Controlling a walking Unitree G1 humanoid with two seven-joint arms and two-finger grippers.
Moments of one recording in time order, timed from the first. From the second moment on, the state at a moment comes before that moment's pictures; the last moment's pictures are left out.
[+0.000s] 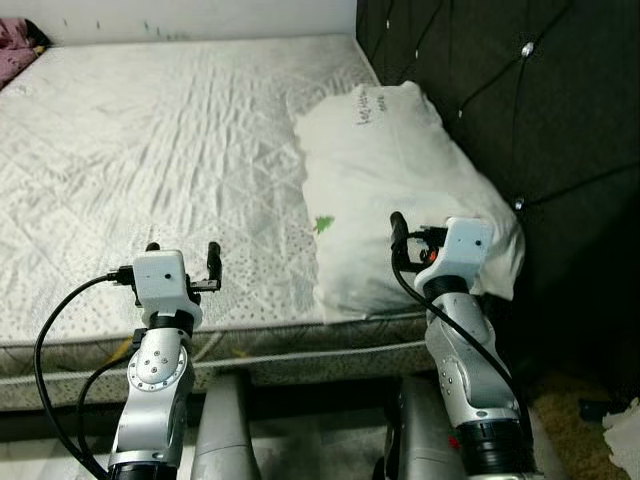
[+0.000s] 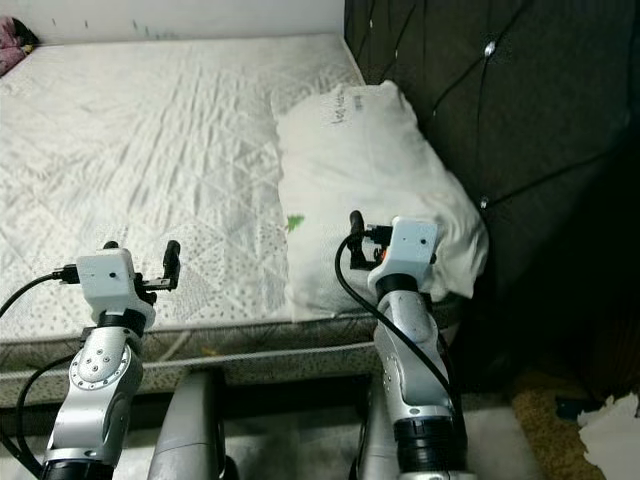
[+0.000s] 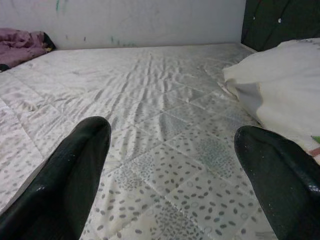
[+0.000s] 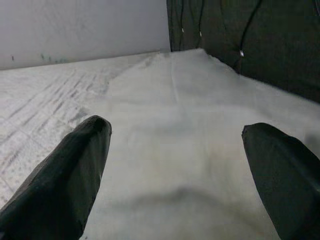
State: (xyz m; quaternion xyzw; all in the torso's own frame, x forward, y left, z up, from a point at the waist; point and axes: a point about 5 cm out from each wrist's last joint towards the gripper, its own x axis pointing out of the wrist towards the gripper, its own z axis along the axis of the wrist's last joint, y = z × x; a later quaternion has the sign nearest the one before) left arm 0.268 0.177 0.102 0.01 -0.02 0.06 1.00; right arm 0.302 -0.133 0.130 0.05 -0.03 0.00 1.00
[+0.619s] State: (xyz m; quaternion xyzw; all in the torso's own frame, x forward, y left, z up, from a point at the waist) left arm 0.275 0.162 0.103 -0.02 -0.02 0.03 1.00; right arm 0.309 -0.142 0.136 0.05 -0.04 -0.01 1.00
